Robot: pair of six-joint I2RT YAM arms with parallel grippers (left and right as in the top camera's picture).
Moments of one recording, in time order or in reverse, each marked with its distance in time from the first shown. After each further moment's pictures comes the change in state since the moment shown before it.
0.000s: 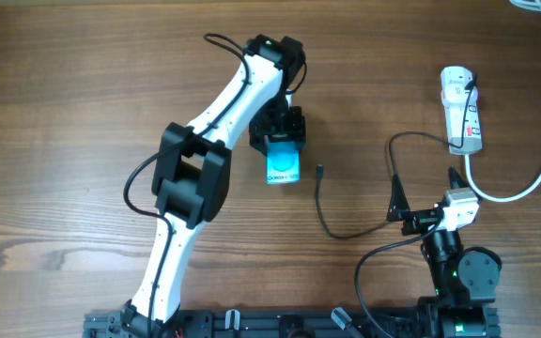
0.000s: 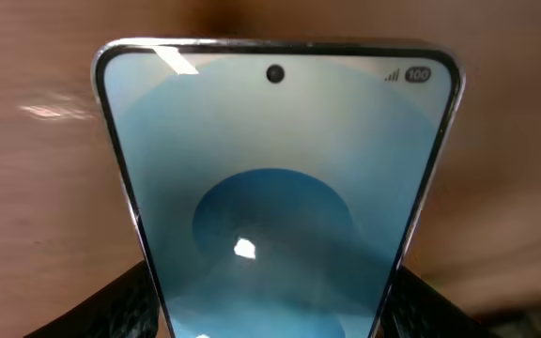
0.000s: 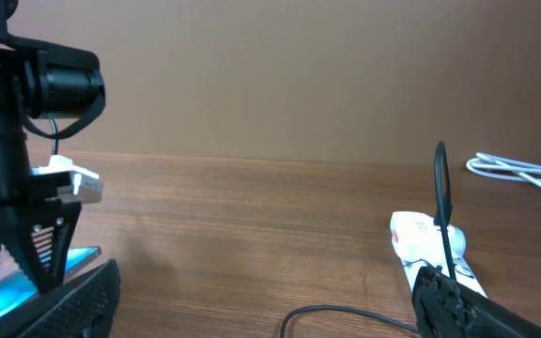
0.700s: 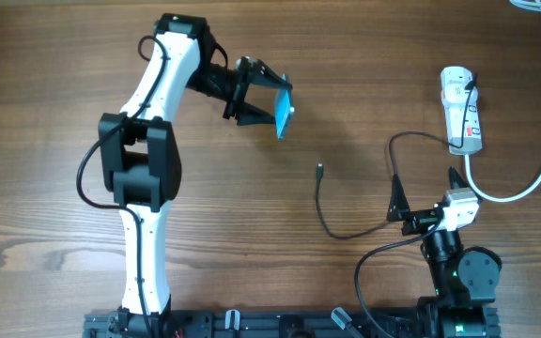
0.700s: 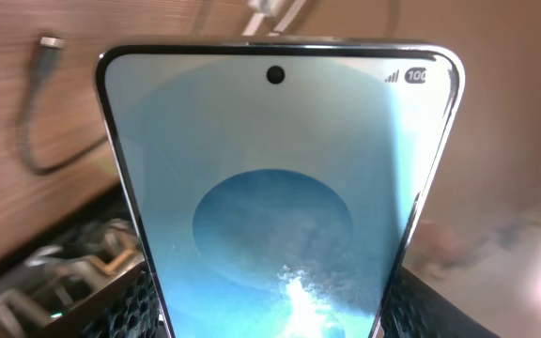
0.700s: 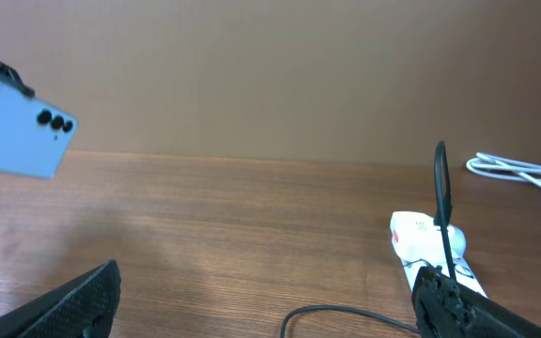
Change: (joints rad) left arm 0.322 -0.002 0.002 -0.190 1.001 0.163; right arm 0.000 0.000 0.000 0.000 0.000 0.000
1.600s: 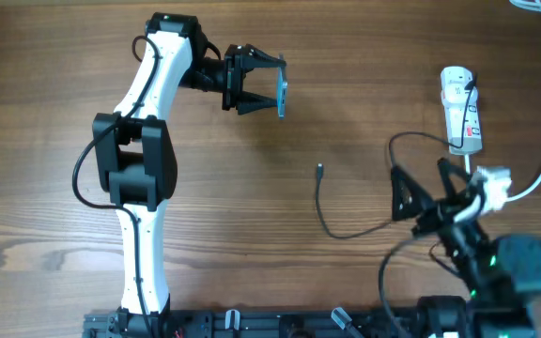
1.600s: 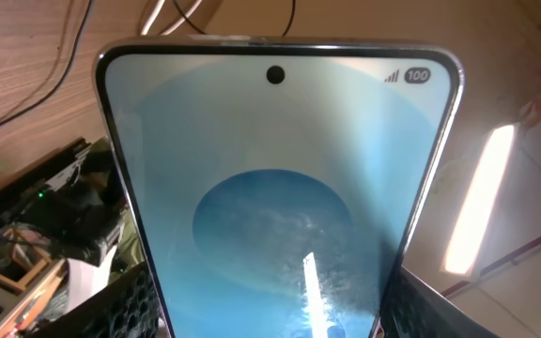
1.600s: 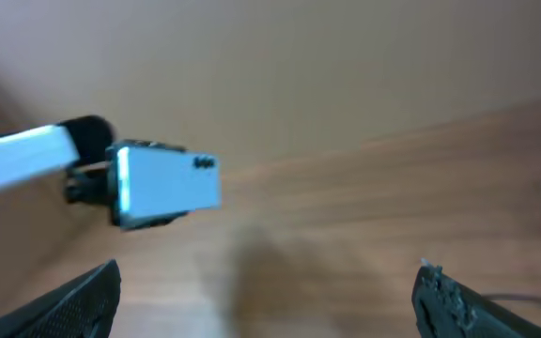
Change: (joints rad) left arm 0.024 0.000 0.000 -0.002 0.195 -0.027; right arm 0.001 0.315 0.509 -0.330 -0.216 0.365
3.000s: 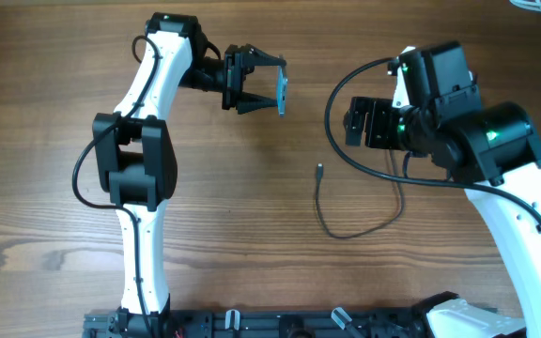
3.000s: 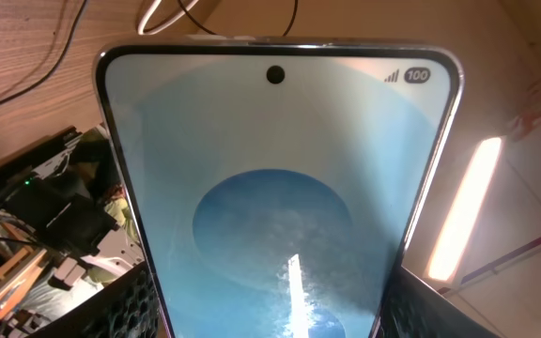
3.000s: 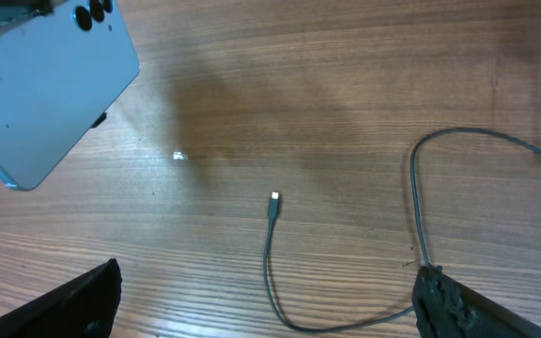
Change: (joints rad) left arm 0.000 0.000 0.000 -0.001 0.006 -0.060; right arm 0.347 1.052 1.052 -0.867 0.307 0.044
